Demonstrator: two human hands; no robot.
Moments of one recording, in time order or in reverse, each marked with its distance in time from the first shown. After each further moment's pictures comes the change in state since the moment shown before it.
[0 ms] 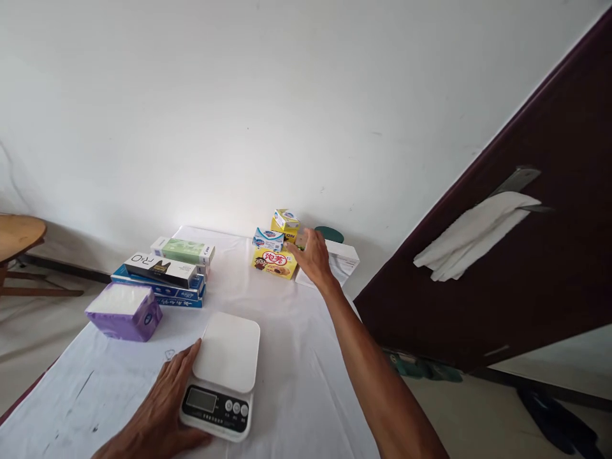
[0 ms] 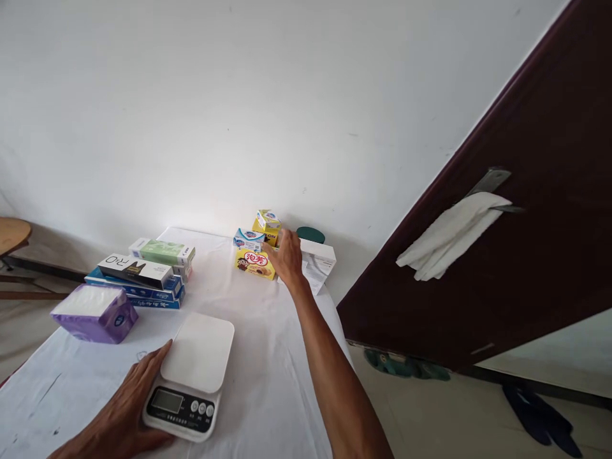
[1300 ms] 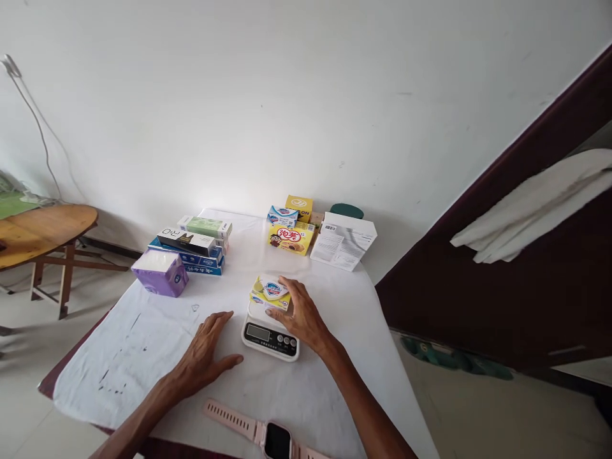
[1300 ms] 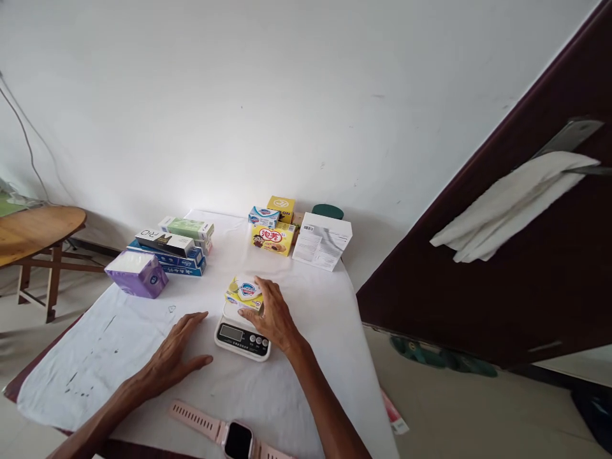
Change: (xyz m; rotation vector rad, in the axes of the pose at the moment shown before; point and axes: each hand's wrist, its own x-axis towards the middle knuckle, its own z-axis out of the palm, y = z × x) left_hand 0.000 0.041 0.000 -0.089 -0.029 -0.015; right_hand -0.198 -0.002 0.011 0.443 -0.345 -0.155
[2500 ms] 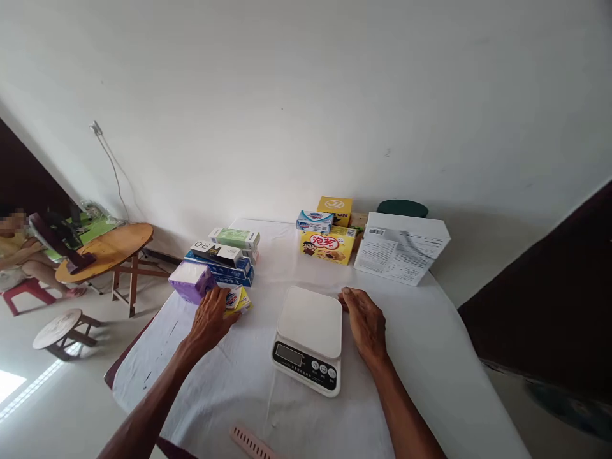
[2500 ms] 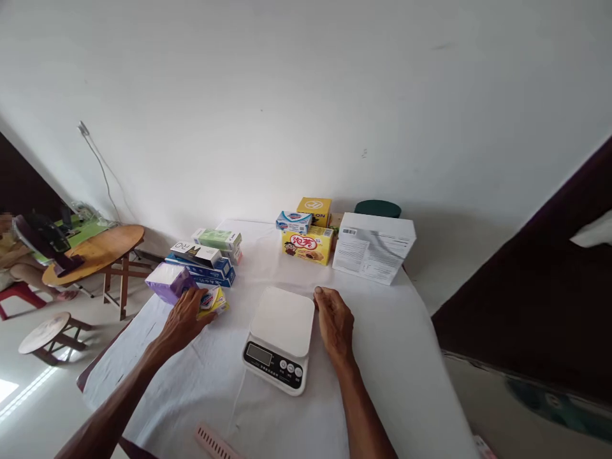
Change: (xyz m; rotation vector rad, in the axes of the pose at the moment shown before) left_hand 0.061 -0.028 -0.058 0.559 0.150 -0.227; right_hand 0.023 0.071 -0.003 0.321 0.373 0.401
